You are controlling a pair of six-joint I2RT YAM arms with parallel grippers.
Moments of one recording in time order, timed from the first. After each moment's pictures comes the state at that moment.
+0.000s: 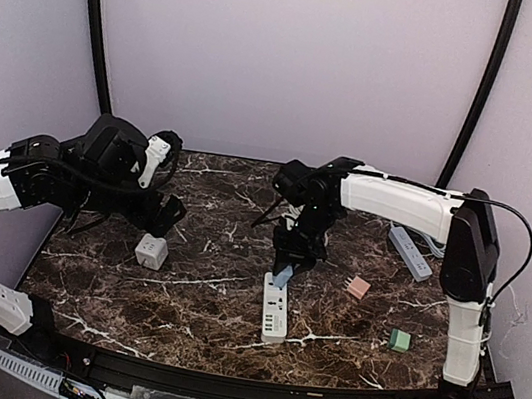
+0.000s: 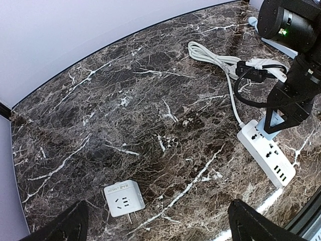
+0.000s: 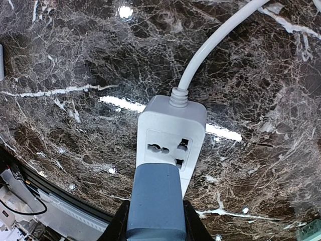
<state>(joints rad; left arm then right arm) -0.93 1.11 1.15 -0.80 -0.40 -0.24 0.86 2.08 1.80 -1.16 -0.26 0.68</state>
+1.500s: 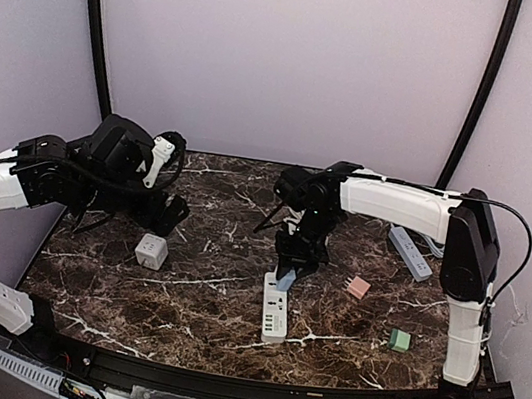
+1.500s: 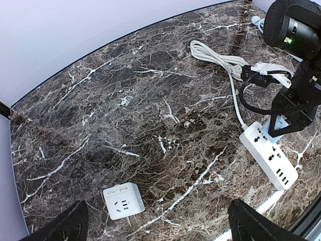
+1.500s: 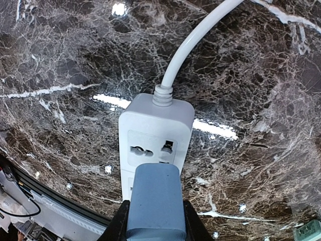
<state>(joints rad) -0.91 1.14 1.15 -0.78 -0.40 -0.24 0.85 2.08 1.77 -1.15 -0.25 0.67</state>
